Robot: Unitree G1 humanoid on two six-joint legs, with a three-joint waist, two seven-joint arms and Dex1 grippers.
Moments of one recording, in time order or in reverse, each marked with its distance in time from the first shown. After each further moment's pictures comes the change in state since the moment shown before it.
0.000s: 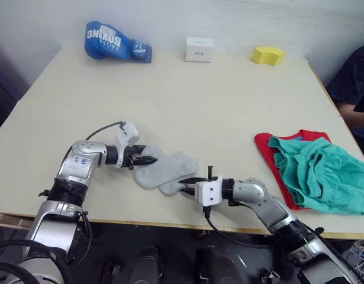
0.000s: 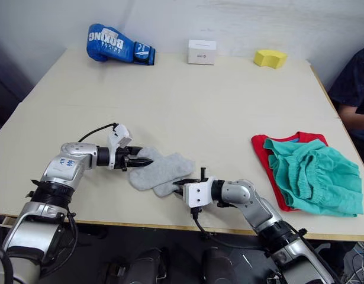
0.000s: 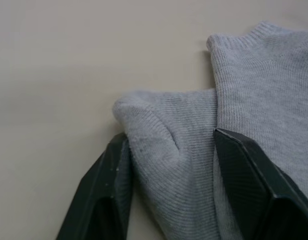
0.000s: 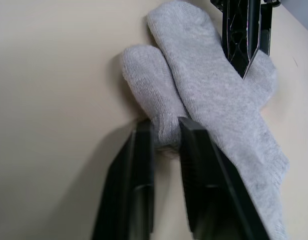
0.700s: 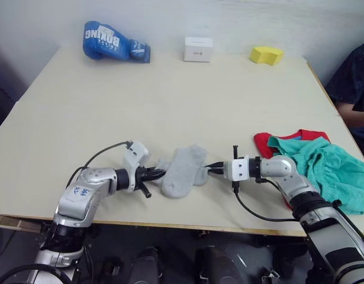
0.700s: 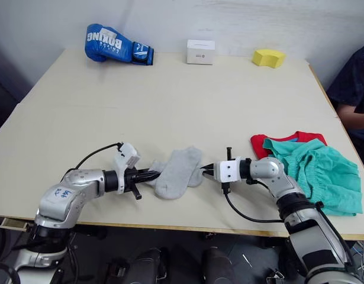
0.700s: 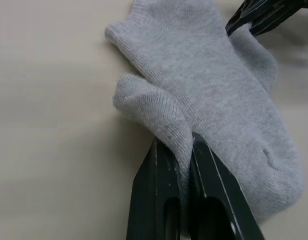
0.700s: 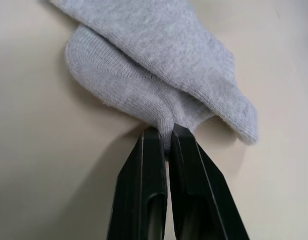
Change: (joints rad) left arm 0.387 -0.091 0.116 -0.730 -0.141 0.510 0.332; right arm -0.255 -0.114 -0.106 0.534 0.186 -0.307 0.258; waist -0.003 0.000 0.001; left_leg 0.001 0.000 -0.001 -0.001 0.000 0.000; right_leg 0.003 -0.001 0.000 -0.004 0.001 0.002
